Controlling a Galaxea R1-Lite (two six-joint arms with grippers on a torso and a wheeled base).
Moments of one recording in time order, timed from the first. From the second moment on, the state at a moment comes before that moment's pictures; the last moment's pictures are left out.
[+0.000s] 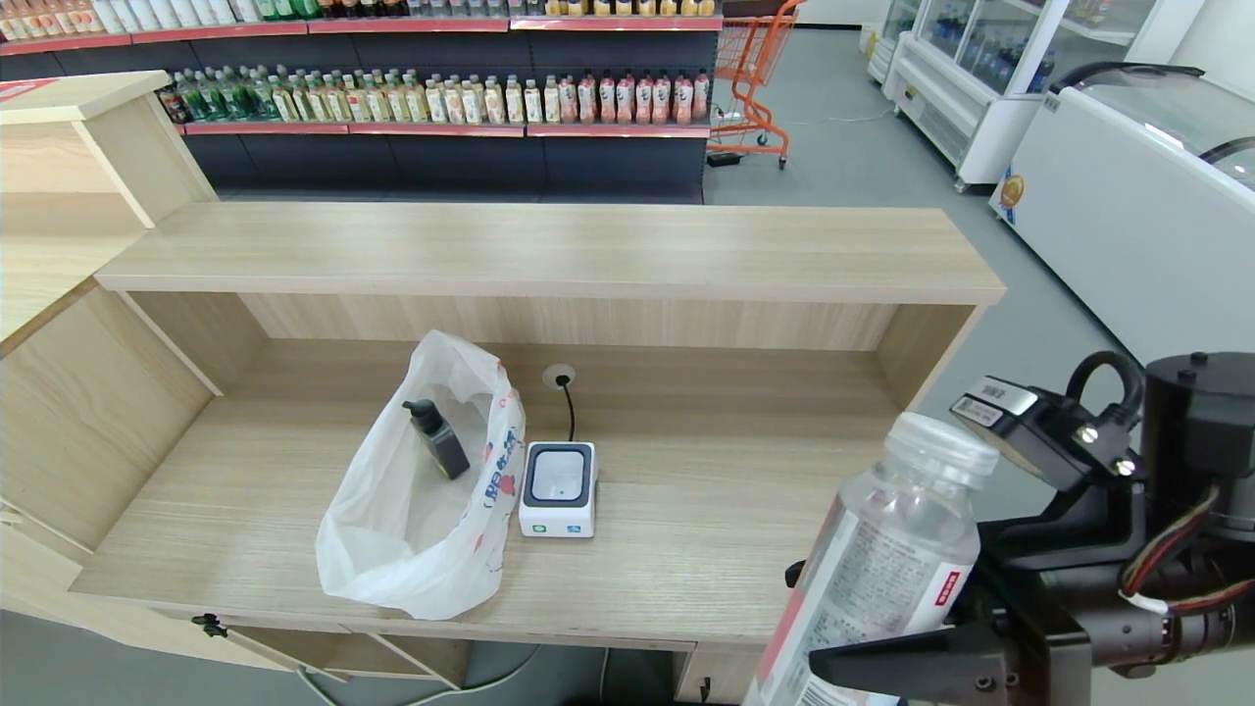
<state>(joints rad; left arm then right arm) 0.00 0.00 0.00 0.00 0.00 0.01 0.58 1.41 -0.54 -0.57 0.89 0.06</state>
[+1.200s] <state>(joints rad) 0.00 0.00 0.00 0.00 0.00 0.01 0.25 1.39 -0.17 -1.24 0.32 -1.27</state>
